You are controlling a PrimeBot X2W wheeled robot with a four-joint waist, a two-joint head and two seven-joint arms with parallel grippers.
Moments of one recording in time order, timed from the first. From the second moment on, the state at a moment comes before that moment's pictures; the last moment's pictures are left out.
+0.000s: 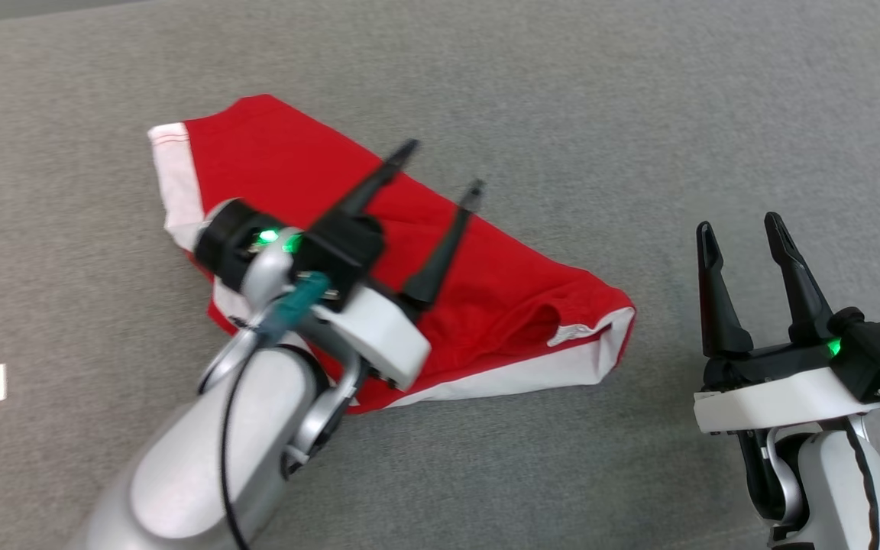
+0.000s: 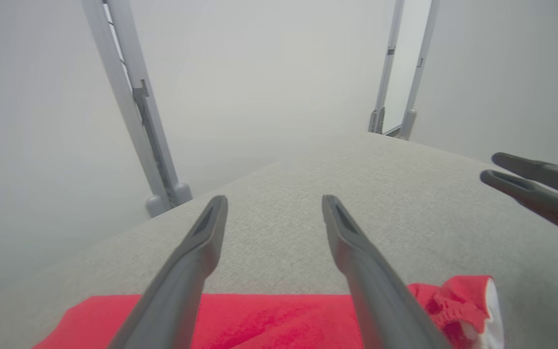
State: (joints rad) left arm -0.63 0.23 -0.70 0.05 -0.35 0.08 0.04; right arm -0.26 -0.05 0.09 0.11 0.20 0.13 -0.26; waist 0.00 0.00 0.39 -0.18
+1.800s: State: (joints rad) left arm 0.06 0.39 -0.29 0.01 -0.50 0.21 -0.24; right arm 0.00 -0.05 0.15 0.15 0.12 0.13 -0.20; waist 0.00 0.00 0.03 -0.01
